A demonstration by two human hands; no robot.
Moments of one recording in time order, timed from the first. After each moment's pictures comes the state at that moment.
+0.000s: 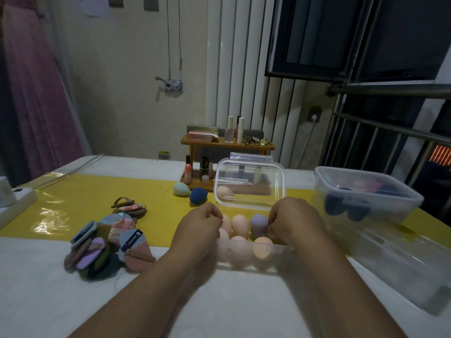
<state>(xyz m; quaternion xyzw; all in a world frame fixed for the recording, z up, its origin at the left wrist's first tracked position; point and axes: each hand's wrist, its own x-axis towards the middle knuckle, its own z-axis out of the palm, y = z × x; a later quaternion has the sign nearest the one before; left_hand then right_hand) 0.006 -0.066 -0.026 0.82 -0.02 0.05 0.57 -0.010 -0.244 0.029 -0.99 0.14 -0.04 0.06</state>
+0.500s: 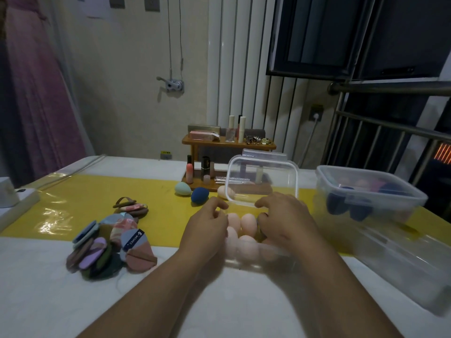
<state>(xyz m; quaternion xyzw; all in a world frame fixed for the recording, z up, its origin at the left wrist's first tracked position) 0.009 -0.076 -0.028 0.82 -0.05 0.06 0.56 -0.015 -0.236 0.026 -0.99 0.02 -0.10 0.09</state>
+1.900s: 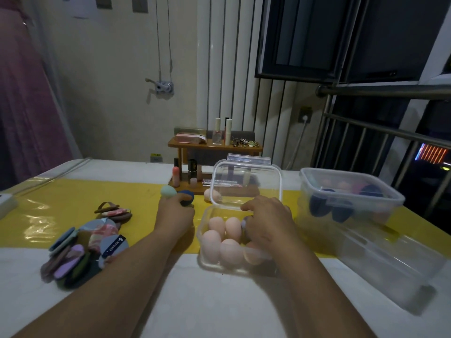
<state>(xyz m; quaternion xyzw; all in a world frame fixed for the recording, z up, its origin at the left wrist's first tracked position) 0.085 -0.054 -0.045 0.85 0.03 0.13 0.52 -0.003 -0.244 0.014 -0.99 0.02 -0.11 0.12</state>
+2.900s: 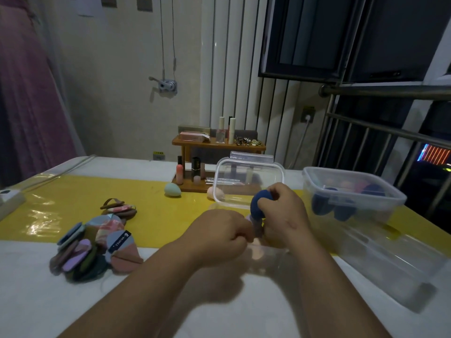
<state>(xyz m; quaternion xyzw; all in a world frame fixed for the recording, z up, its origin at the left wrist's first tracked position) -0.013 -0.093 0.009 0.90 -0.37 0.07 0.20 -0.009 -0.259 0.016 -0.87 0.07 -0.19 0.46</state>
